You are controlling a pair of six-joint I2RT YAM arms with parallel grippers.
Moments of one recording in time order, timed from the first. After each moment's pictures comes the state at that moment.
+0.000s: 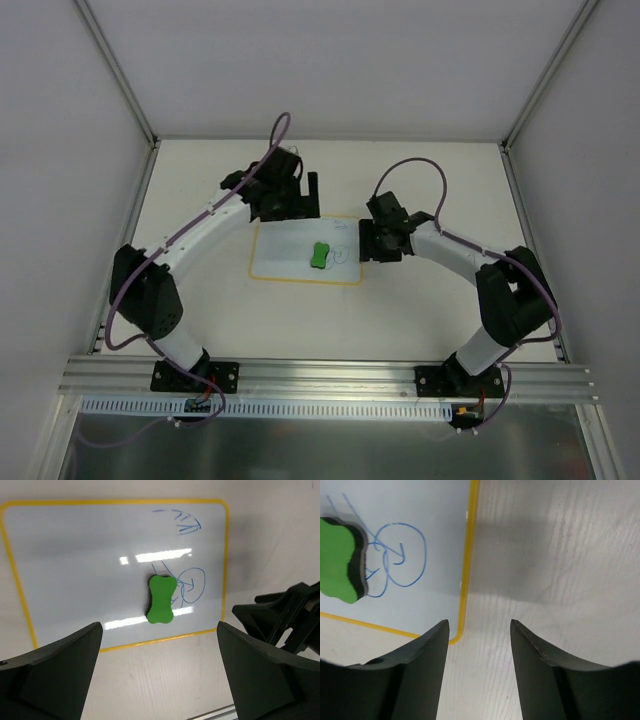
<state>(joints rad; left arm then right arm) -0.61 1.70 1.48 -0.72 -0.06 -0.56 0.56 1.66 1.03 -0.50 0.01 0.49</state>
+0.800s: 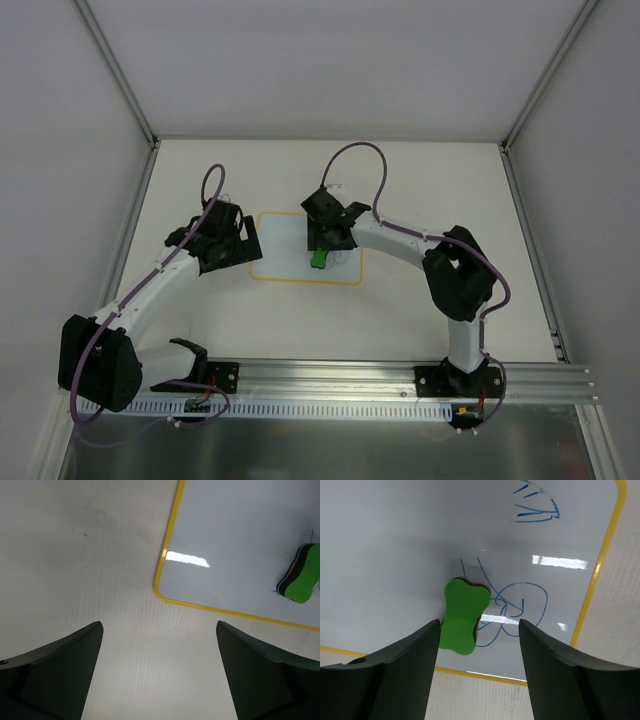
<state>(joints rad) -0.35 1.19 0.85 -0.67 -0.15 -0.56 0.83 1.93 1.44 -0.57 0.31 0.67</state>
